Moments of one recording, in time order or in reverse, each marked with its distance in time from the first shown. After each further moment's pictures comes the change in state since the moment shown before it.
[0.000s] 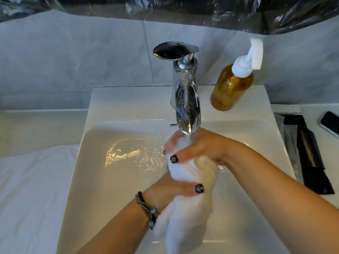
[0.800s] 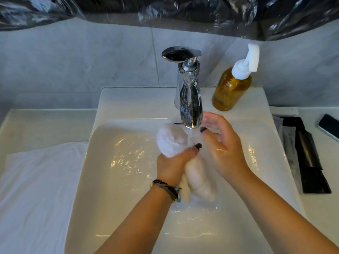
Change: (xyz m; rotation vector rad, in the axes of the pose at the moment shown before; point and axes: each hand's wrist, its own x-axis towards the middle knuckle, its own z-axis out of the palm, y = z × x) left_hand 0.019 0.012 0.019 0.100 0.939 0.018; right_hand -0.035 0.026 0.032 -0.314 0.877 -0.306
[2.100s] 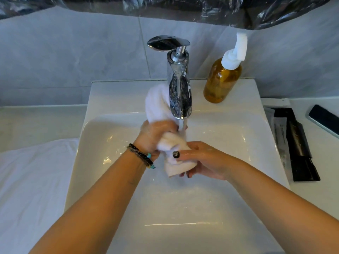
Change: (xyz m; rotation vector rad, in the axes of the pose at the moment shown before) left_hand 0.028 0.054 -0.017 -0.059 -0.334 0.121; right_hand -0.001 0.017 0.000 0.423 -0.775 0.563
